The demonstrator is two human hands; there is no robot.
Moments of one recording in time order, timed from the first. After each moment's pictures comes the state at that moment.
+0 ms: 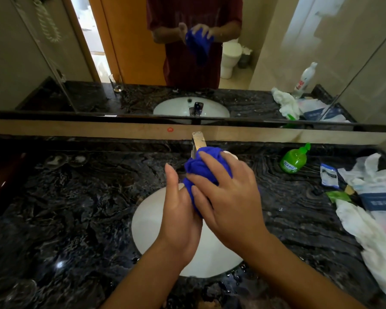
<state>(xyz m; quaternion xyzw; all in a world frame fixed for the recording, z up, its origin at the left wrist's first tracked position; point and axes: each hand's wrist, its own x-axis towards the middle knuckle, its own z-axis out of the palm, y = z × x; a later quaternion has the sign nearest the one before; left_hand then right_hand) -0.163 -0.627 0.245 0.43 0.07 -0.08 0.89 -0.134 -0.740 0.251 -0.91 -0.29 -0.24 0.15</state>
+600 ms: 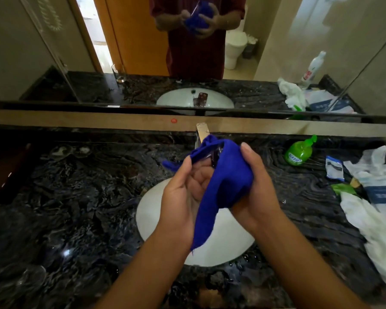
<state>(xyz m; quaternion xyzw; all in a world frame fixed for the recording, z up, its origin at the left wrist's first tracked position) -0.160 -0.624 0.254 0.28 0.17 -0.05 0.94 -0.123 -0.744 0.266 -0.45 0.04 0.21 0.87</state>
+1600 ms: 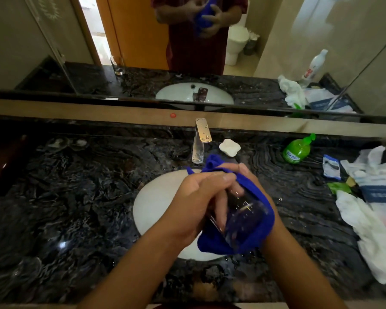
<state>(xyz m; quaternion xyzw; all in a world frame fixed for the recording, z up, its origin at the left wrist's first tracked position) -0.171 -0.629 0.263 0.53 0.01 -0.10 0.84 -0.138 -0.765 0.244 -0.67 0.00 0.19 0.72</state>
